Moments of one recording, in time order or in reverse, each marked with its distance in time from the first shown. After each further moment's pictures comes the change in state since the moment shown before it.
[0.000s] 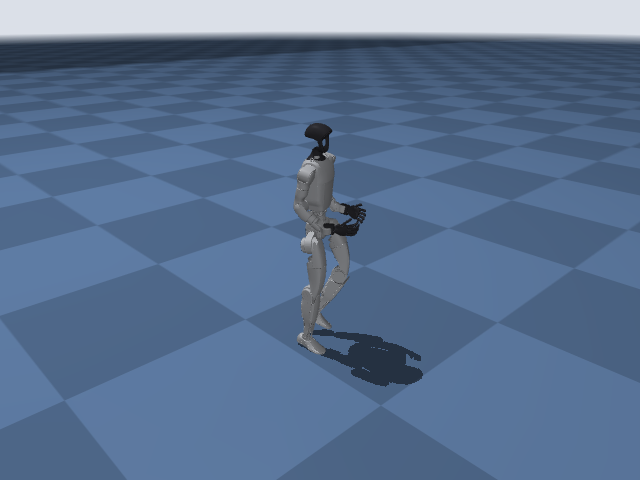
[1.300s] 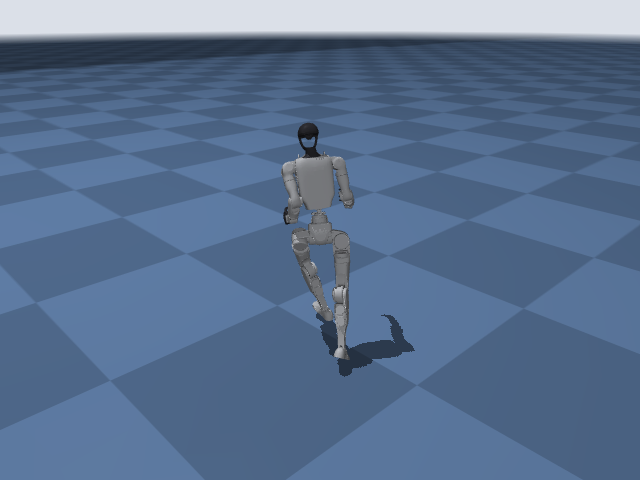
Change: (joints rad) left arm -0.012 -0.027 0.172 -0.045 0.300 -0.046 0.378; right arm -0.202 -0.072 -0.212 -0.003 -0.002 -0.111 -0.258; waist 0.173 -0.055 0.045; left_leg -0.440 0.037 0.189 -0.296 -0.204 0.262; right_leg 0.173 0.163 -0.043 -0.001 0.101 0.082
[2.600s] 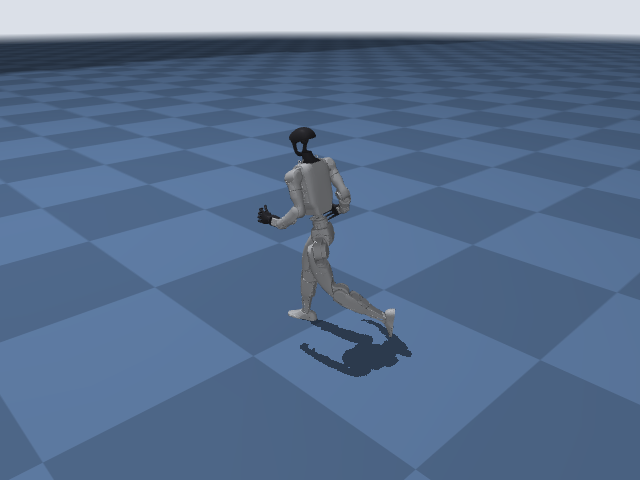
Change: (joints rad) left arm -0.179 0.232 -0.054 -0.097 0.106 -0.003 0.036; right arm 0.443 0.075 -0.224 0.087 -0.338 -0.060 -0.104; waist -0.581 0.143 0.044; left_leg 0.936 -0.233 -0.554 0.195 0.688 -0.329; right_leg -0.645 -0.194 0.129 0.121 0.022 -0.128
